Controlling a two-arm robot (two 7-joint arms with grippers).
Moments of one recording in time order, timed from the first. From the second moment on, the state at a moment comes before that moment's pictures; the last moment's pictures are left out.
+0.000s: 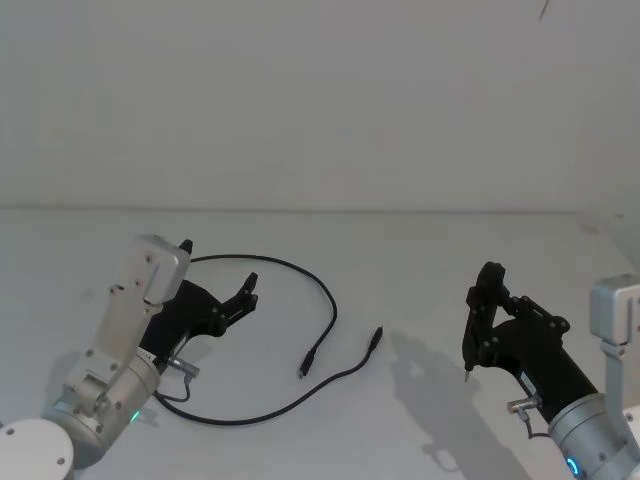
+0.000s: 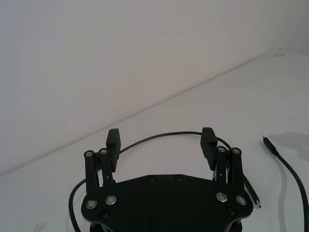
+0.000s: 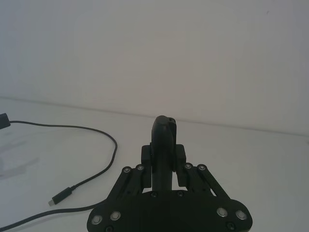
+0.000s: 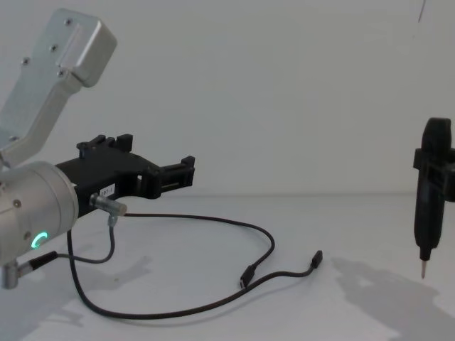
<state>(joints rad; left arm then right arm) -0.24 0.38 0.45 -1.63 -0.20 0.01 -0.01 -0.01 0.34 -0.23 -1.77 0.29 0.03 0.07</state>
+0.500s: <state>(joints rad) -0.24 0.38 0.45 -1.63 -0.20 0.01 -0.01 -0.01 0.34 -0.23 -1.77 0.29 0.03 0.07</state>
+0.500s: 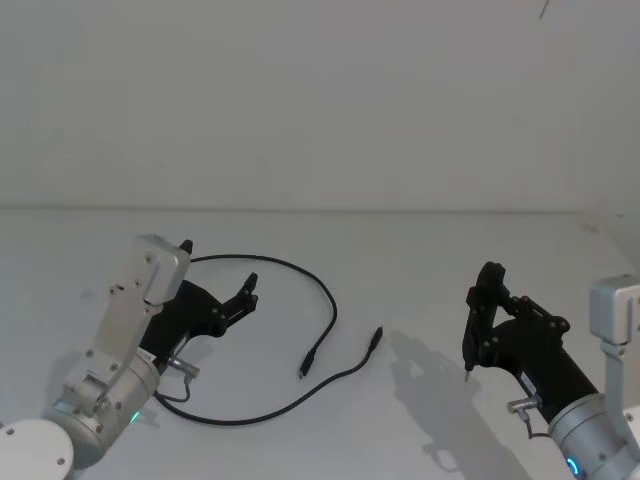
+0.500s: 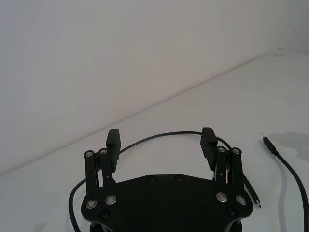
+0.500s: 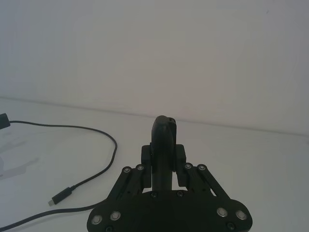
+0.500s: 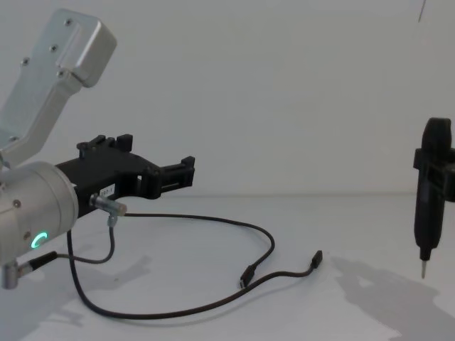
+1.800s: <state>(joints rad) -0.24 0.49 0.50 -1.58 -0.43 0.20 -0.46 -0.01 0.34 -0.23 -1.77 0.29 0.03 0.07</state>
